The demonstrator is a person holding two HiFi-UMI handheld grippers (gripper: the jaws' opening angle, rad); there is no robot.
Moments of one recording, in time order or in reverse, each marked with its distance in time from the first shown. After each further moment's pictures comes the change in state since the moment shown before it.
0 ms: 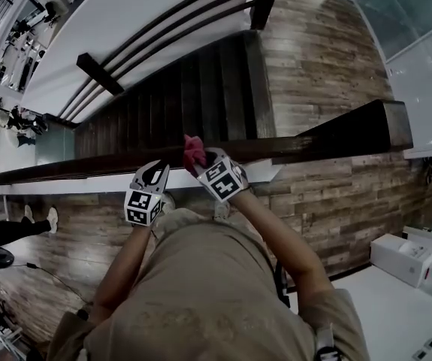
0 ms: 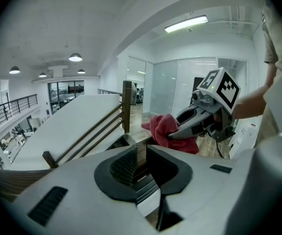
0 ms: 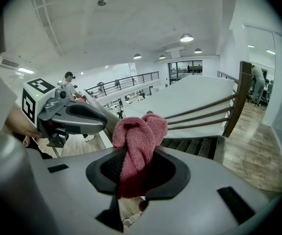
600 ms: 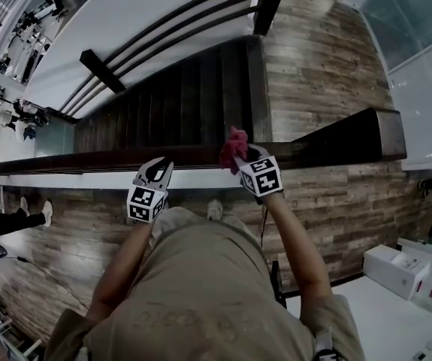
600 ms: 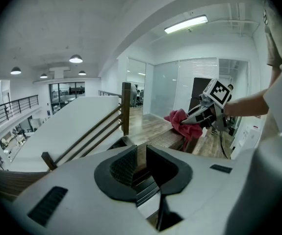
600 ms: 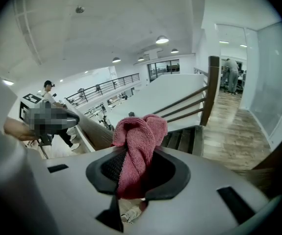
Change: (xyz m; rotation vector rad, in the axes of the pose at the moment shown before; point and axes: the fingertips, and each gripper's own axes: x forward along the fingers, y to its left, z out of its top) left arm 0.027 -0.043 0.023 -0.004 -0.023 0.012; right arm -0.101 -0.129 -0.055 0.164 -0.025 -0.174
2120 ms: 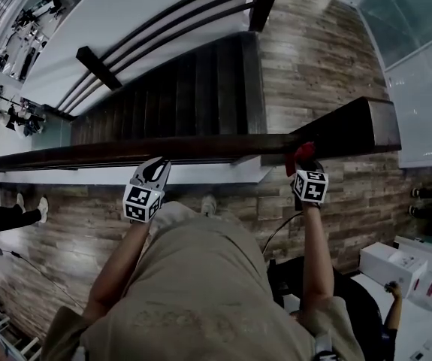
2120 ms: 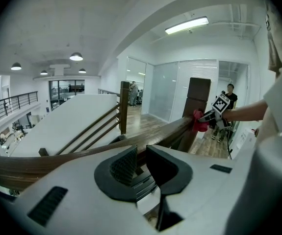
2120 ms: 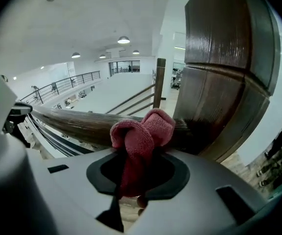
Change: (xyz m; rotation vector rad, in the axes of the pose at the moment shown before) left arm 0.000 -0.043 -0.014 -0.031 0.003 -0.015; right arm -0.145 -0.192 -0.127 0.178 0.030 -0.470
